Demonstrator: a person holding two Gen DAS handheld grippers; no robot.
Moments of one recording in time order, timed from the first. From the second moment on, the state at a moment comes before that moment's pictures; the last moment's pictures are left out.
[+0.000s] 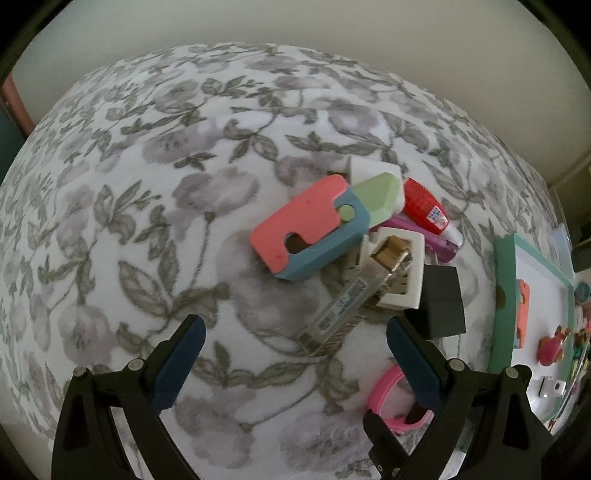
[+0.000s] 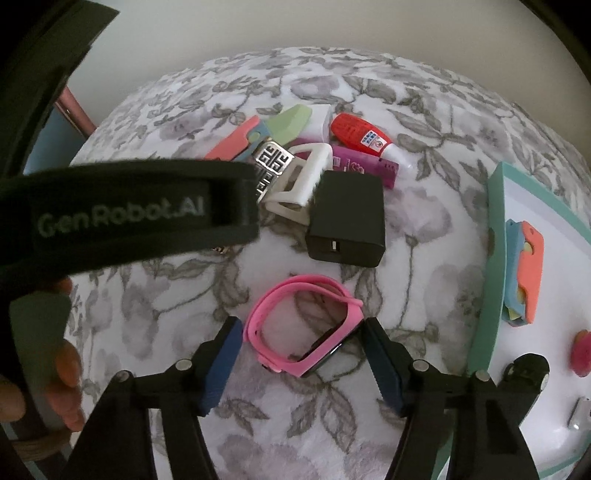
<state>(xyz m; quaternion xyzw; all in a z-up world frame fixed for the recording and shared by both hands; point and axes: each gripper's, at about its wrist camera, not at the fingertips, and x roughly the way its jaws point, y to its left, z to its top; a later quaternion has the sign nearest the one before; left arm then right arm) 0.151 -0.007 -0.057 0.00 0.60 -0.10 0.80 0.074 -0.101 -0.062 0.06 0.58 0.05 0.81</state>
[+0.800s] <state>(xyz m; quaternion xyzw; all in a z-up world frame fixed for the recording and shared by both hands) 0.143 -0.042 -0.050 0.01 0.59 -0.16 0.79 0.059 -0.162 -0.044 0.14 0.57 0.01 0.81</state>
